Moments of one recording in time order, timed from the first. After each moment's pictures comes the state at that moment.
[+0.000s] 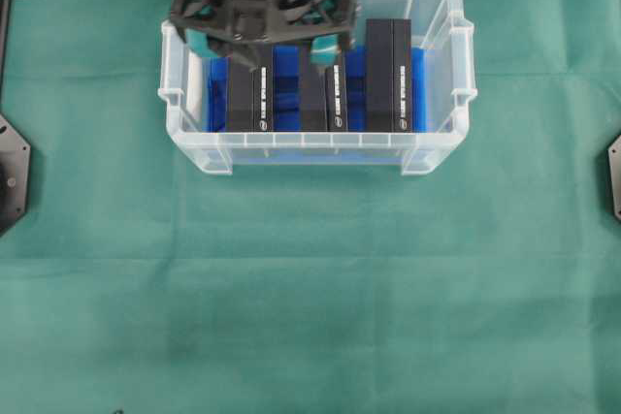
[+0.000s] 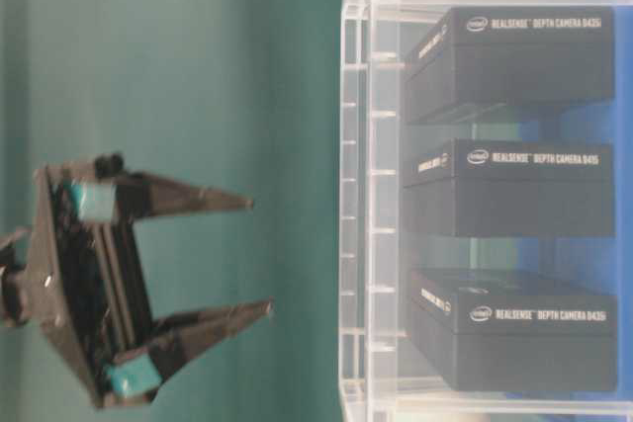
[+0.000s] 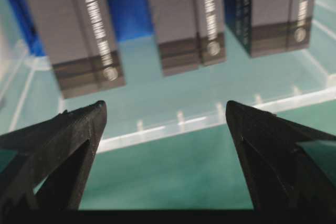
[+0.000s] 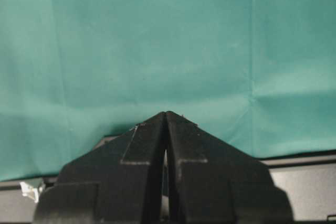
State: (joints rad) left arm 0.22 0.16 -0.24 -0.05 1.40 -1.22; right arm 0.00 -0.74 0.45 -0.09 1.56 0.20
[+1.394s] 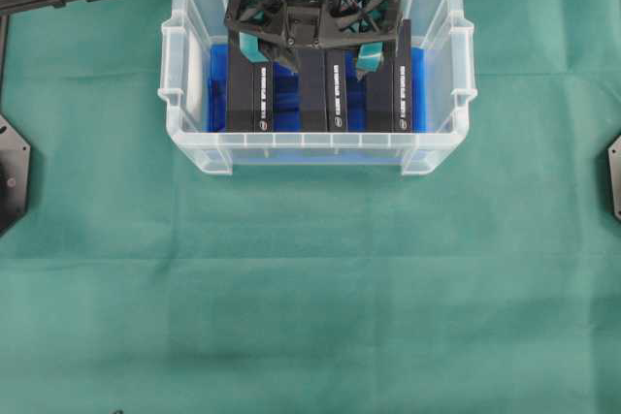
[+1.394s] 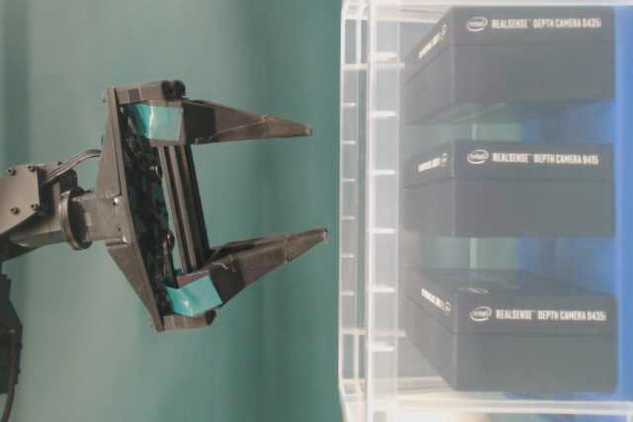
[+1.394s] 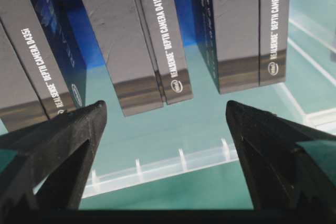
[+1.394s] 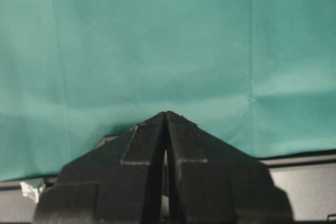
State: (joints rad) left arm 0.23 0.31 -0.34 -0.06 1.37 -1.18; right arm 0.00 -0.74 0.45 -0.09 1.56 0.20
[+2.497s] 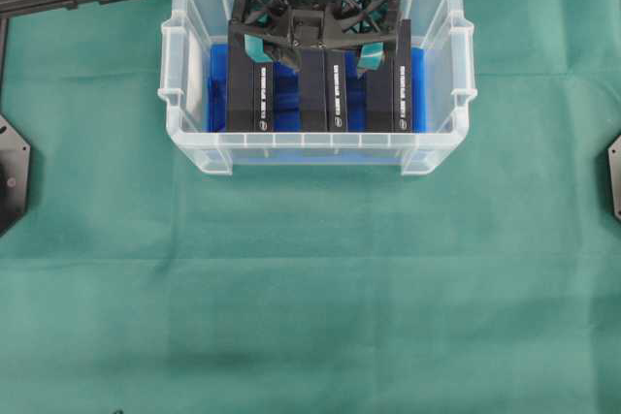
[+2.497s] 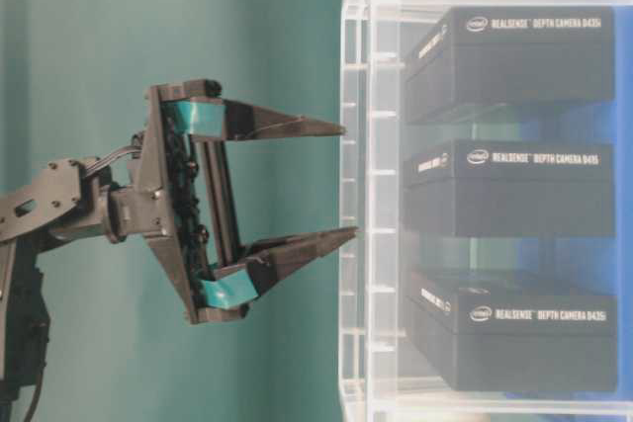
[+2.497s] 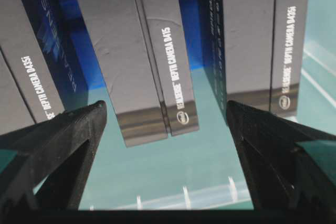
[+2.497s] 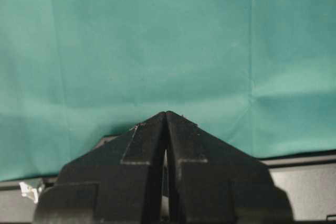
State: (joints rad) left arm 0.24 0.33 -0.31 -0.04 1.33 -1.20; right arm 0.00 -0.74 0.45 -0.09 1.56 0.20
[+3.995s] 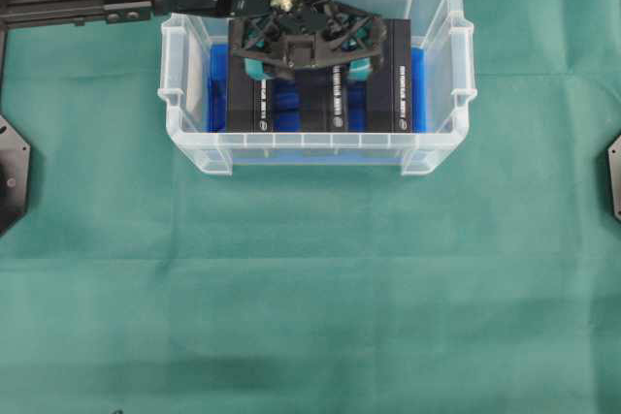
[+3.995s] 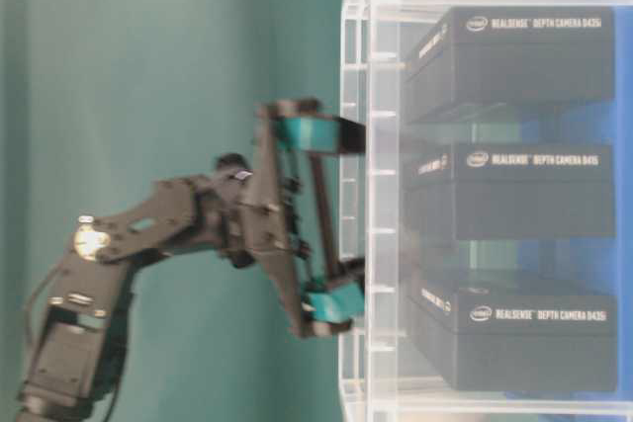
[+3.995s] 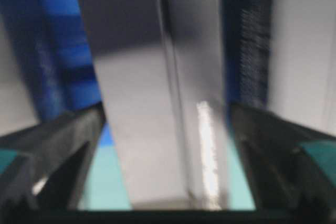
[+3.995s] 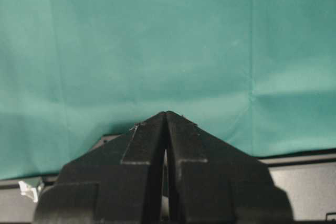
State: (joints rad) left arm 0.26 0.34 -0.09 0.00 1.10 -1.26; right arm 0.00 -0.71 0.45 -0.09 1.55 0.20
